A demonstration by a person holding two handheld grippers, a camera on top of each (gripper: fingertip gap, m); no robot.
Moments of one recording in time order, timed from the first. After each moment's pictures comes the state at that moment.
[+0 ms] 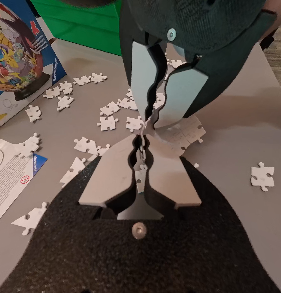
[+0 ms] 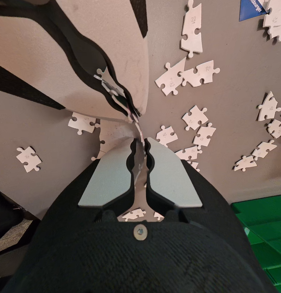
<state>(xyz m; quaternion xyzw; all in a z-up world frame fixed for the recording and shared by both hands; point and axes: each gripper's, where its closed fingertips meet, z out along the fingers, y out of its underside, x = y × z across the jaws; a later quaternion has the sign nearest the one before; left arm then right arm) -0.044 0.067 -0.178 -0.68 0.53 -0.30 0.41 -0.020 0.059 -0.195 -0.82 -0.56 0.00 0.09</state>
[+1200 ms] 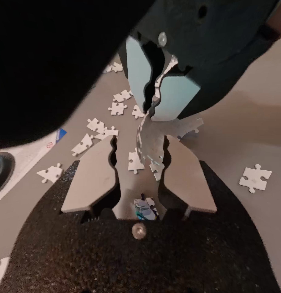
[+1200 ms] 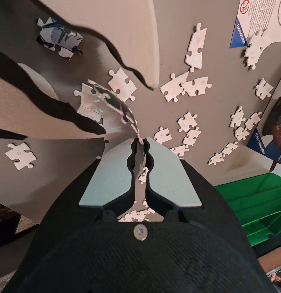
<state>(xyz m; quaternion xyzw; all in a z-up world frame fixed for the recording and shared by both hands) -0.068 0.044 -0.166 -0.73 0.48 -0.21 0.45 -0.030 0.051 -0.185 -0.78 -0.61 -0.10 0.10</state>
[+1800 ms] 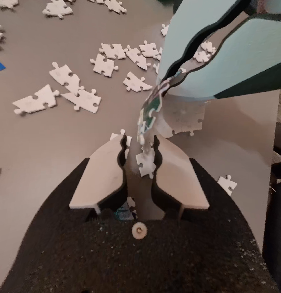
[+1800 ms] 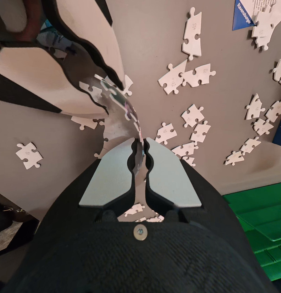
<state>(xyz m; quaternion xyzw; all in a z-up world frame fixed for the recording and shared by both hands) -0.061 0.039 -0.211 -0.82 0.37 -0.31 0.30 -0.020 0.052 -0.186 -0.81 -0.58 -0.03 0.11</state>
